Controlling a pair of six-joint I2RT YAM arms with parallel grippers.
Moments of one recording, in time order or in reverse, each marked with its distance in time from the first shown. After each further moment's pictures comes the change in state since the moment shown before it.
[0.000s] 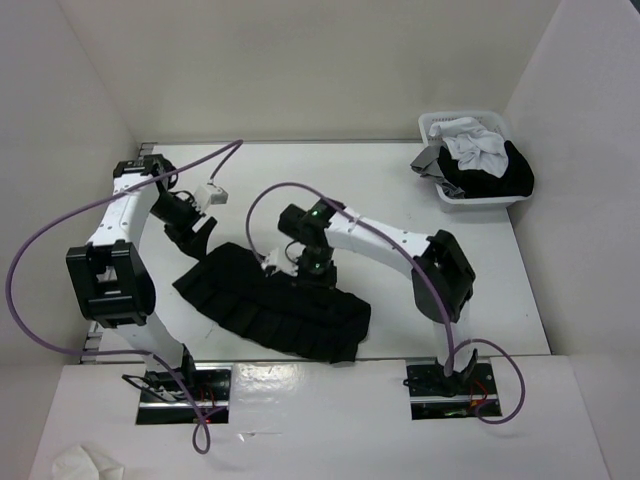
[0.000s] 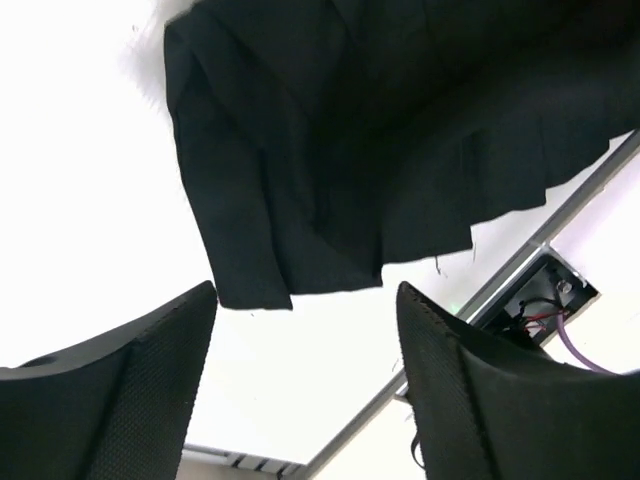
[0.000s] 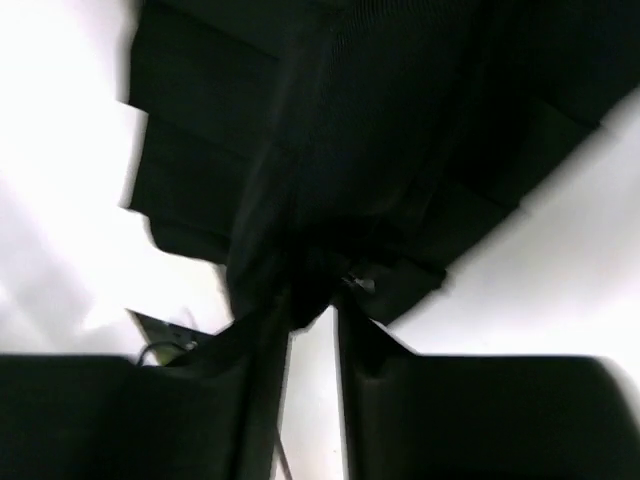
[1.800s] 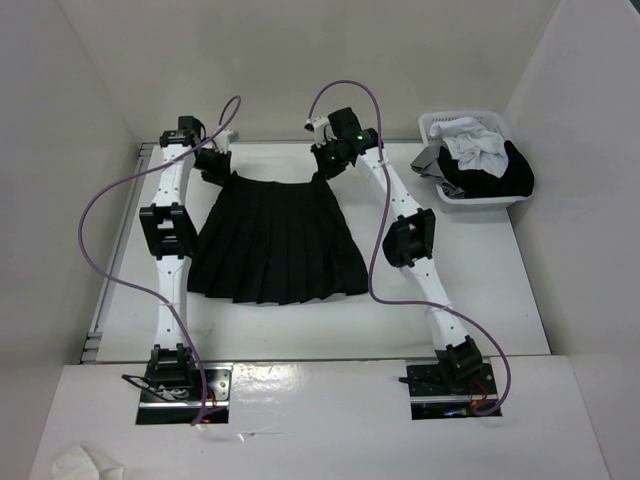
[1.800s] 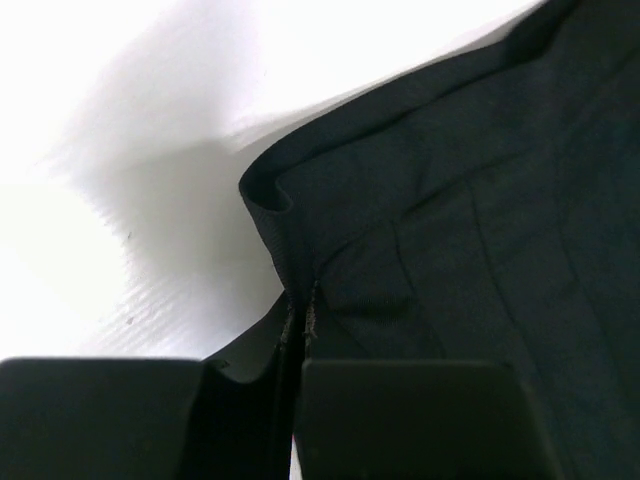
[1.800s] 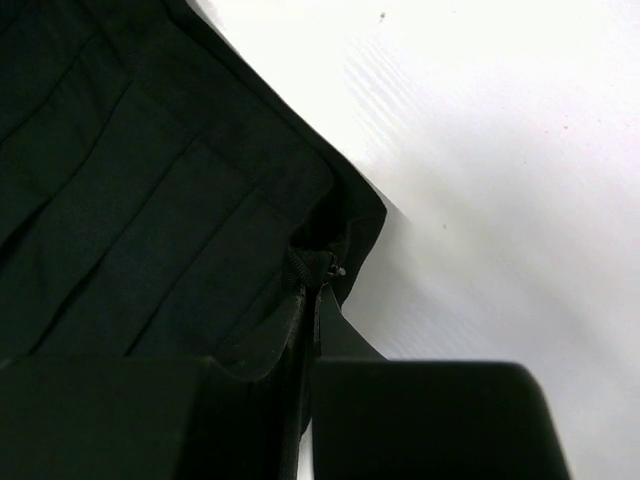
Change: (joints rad) left arm -0.051 1.051 1.299 0.134 0.114 -0.527; right arm -0.463 0.815 1.250 0.247 0.050 0.378
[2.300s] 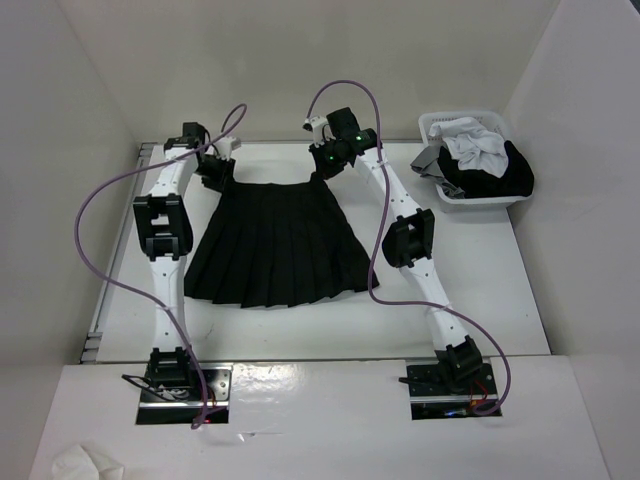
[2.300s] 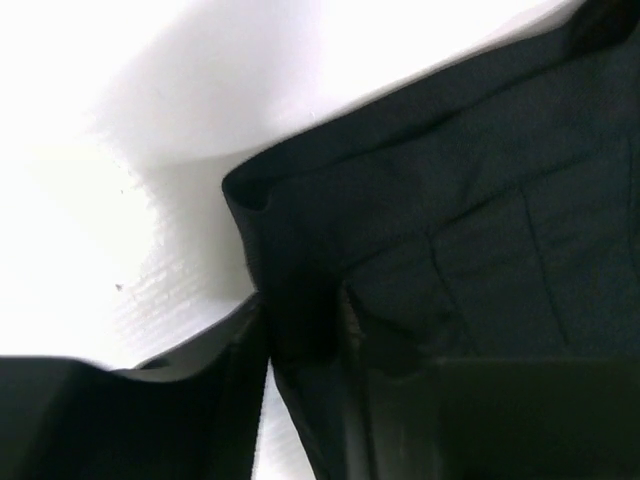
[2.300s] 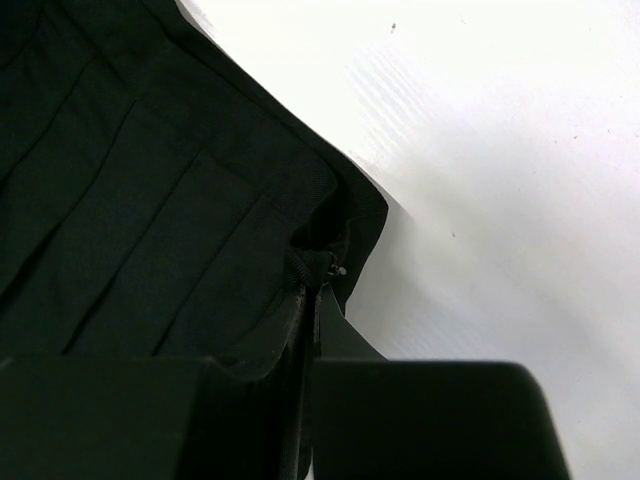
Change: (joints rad) left arm -0.014 -0.227 -0.474 0.259 -0.105 -0.027; right arm 0.009 0.000 0.000 0.011 -0.011 0.008
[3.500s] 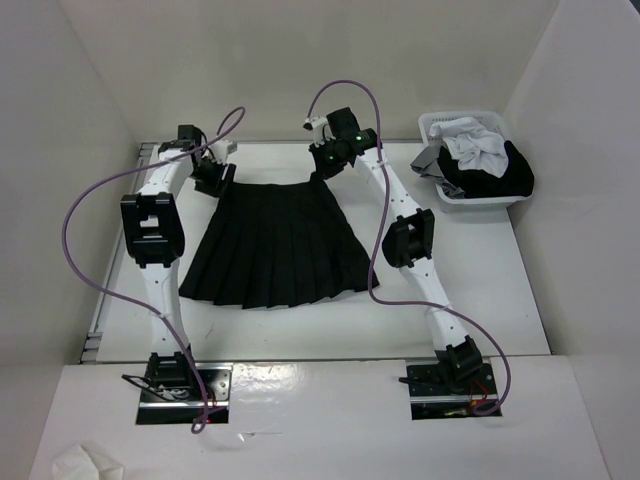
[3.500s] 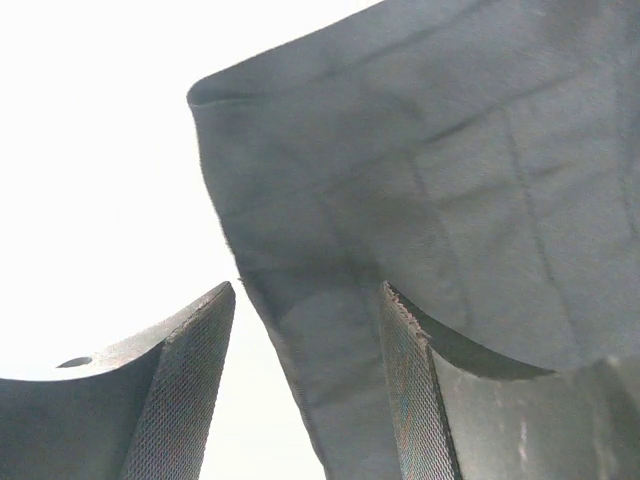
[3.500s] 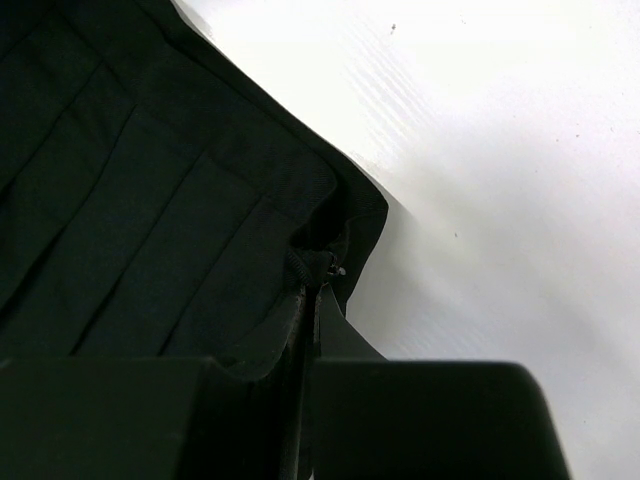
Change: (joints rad) left arm -0.008 -0.193 -0.273 0.089 -0.063 0.000; right arm 0.000 0.000 0.000 0.002 0.000 0.016
